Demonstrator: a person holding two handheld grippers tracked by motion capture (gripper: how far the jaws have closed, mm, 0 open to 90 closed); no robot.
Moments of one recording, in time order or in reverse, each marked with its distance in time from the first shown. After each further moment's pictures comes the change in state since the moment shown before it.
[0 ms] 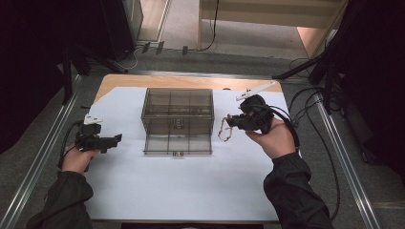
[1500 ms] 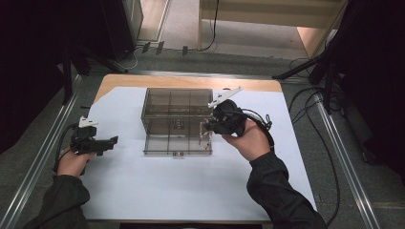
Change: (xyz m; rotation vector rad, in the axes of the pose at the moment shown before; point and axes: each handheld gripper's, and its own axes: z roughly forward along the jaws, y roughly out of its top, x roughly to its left) left arm 0.005 -0.008 -0.007 0.001 0.017 -0.018; right arm 0.039 0.020 0.046 0.019 0.050 -0.104
